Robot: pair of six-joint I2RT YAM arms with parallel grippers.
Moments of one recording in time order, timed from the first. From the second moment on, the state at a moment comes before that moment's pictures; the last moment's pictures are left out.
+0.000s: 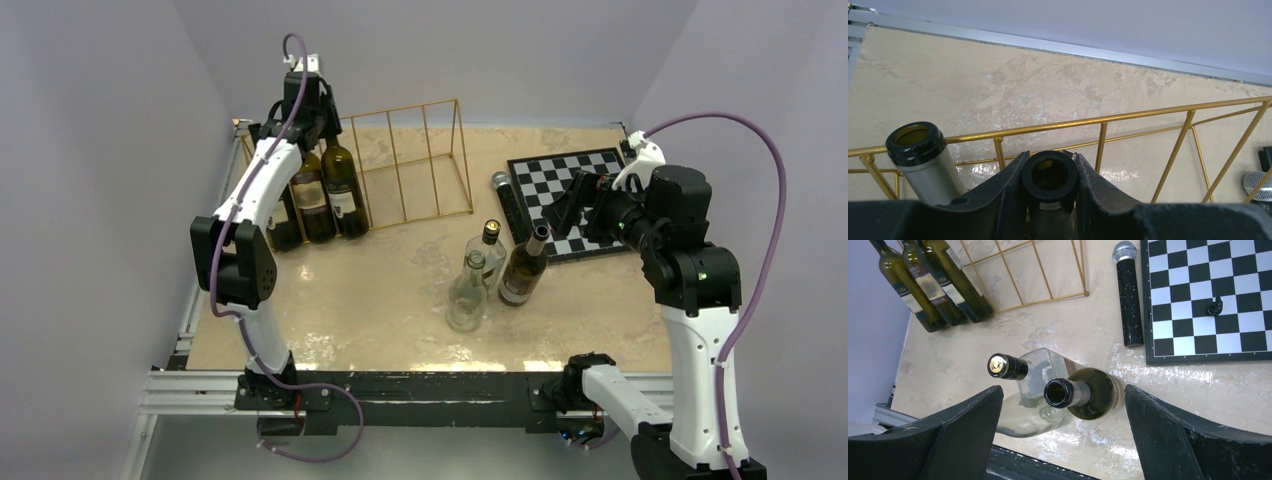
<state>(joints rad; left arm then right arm) -0.16 1.87 1.77 -0.40 -0.13 -0.28 0.08 0.93 1.47 -1.04 -0.25 0.30</state>
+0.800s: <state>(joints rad) -0.16 1.96 1.78 -0.48 -0.09 -0.29 0.08 0.90 1.46 -1.05 -0.24 0.29</state>
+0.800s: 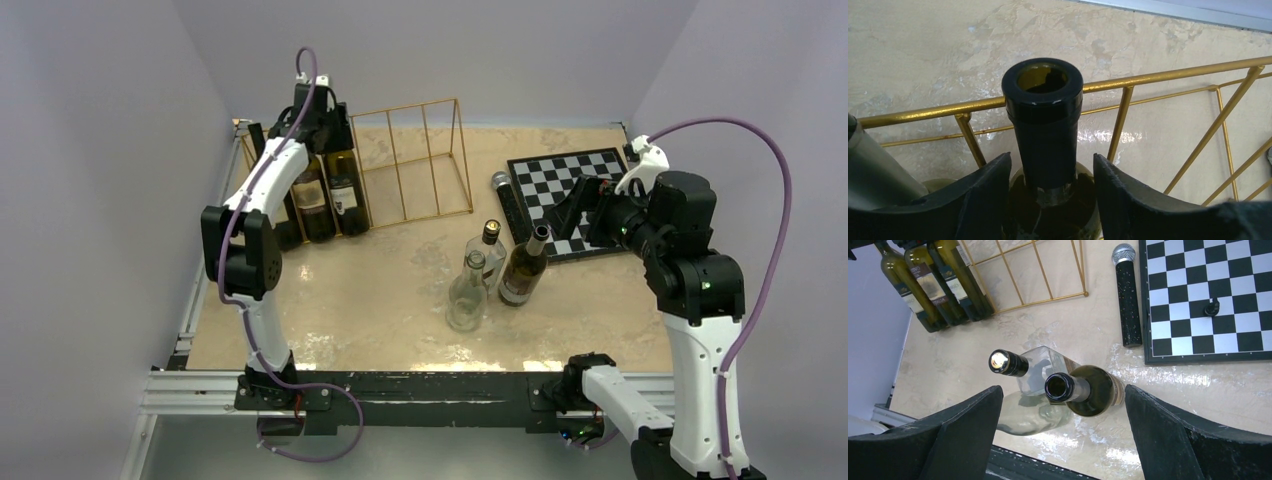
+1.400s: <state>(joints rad) -0.17 1.60 1.74 -0.57 0.06 -0.21 0.08 0.89 1.46 -1.05 -0.28 0.29</state>
